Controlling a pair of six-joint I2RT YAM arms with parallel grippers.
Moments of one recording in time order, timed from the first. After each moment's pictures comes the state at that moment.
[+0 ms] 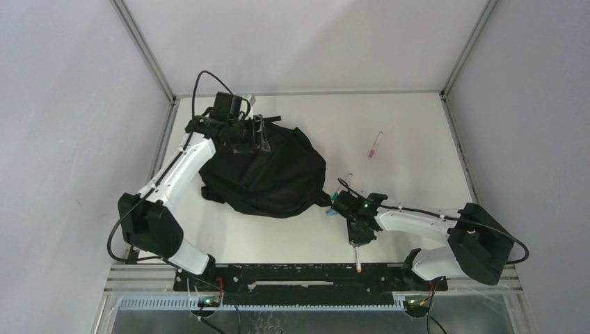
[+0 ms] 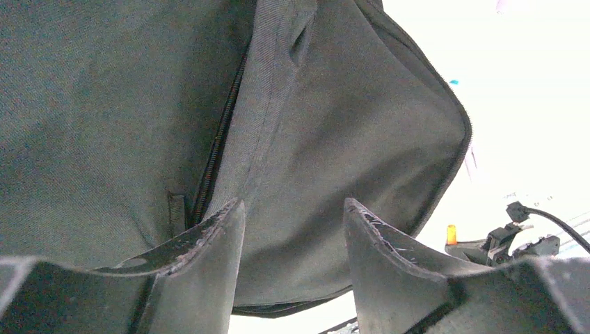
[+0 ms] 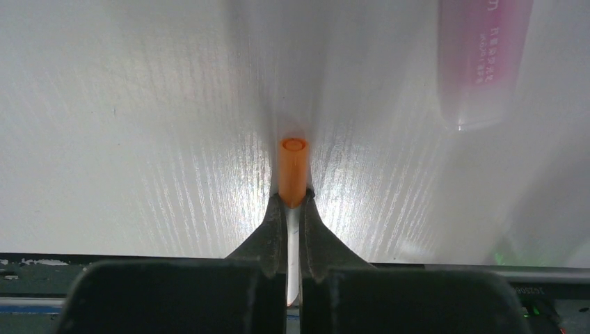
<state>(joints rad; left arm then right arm) -0.33 1.53 1.44 -0.80 0.18 -0.33 0.91 1.33 0.65 -0.80 0.13 0.85</state>
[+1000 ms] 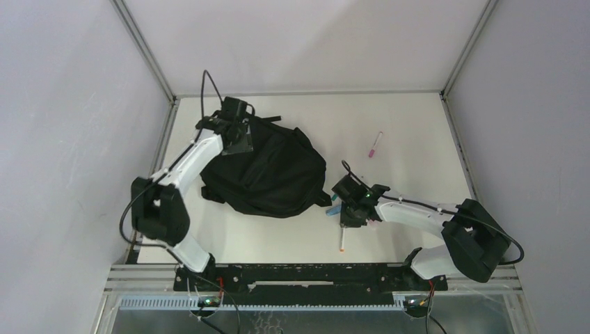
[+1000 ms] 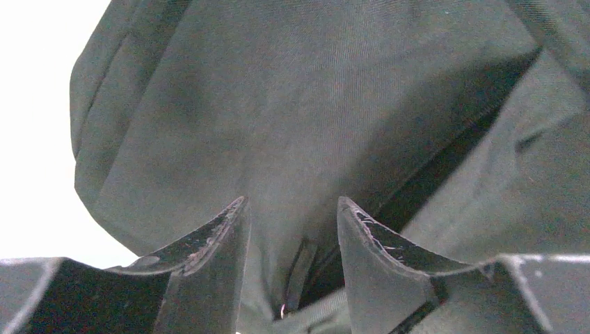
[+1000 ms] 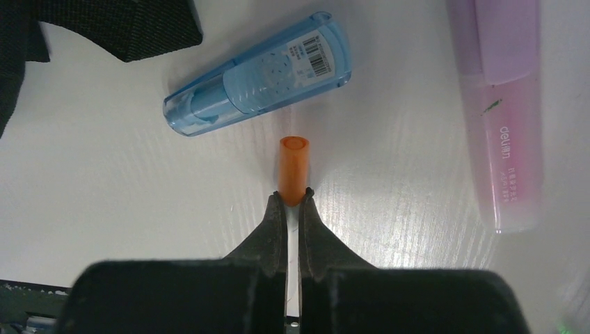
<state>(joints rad) -0.32 1.59 1.37 -0.77 -0.26 -0.39 0.80 1.37 0.70 -0.59 0.12 0.87</state>
